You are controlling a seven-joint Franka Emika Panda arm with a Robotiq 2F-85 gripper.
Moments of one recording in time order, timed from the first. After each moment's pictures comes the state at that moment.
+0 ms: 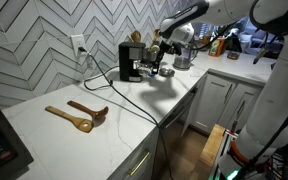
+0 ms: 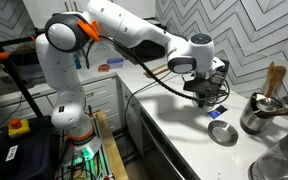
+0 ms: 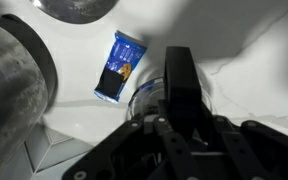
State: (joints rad) arm -0.20 0.08 -0.17 -2.01 0.37 2.44 -1.19
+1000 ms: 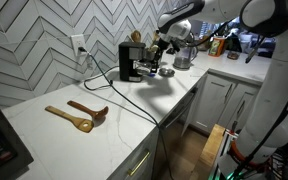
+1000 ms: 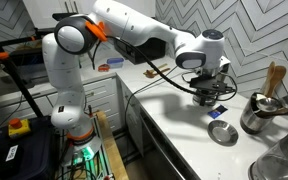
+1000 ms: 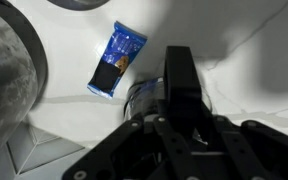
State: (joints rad) arm -0.21 0.15 -0.17 -1.86 0.36 2.28 -1.22
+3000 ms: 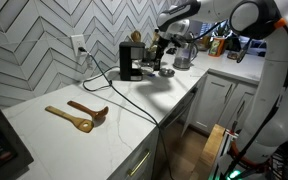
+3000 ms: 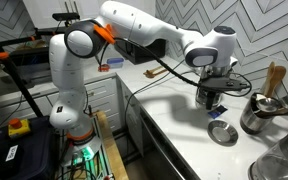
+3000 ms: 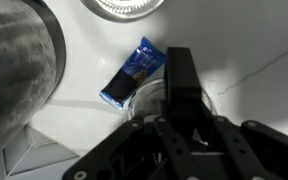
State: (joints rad) arm -0.27 0.23 -0.15 -1.72 0.26 2.16 -1.32
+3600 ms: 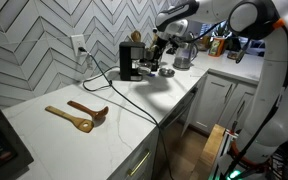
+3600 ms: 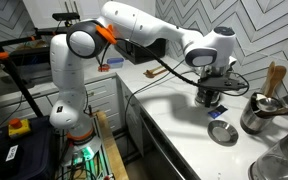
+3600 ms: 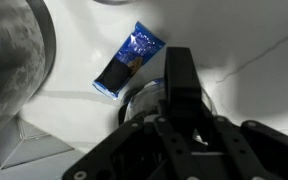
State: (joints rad) arm -0.27 0.24 -0.13 -1.71 0.29 2.16 -1.32
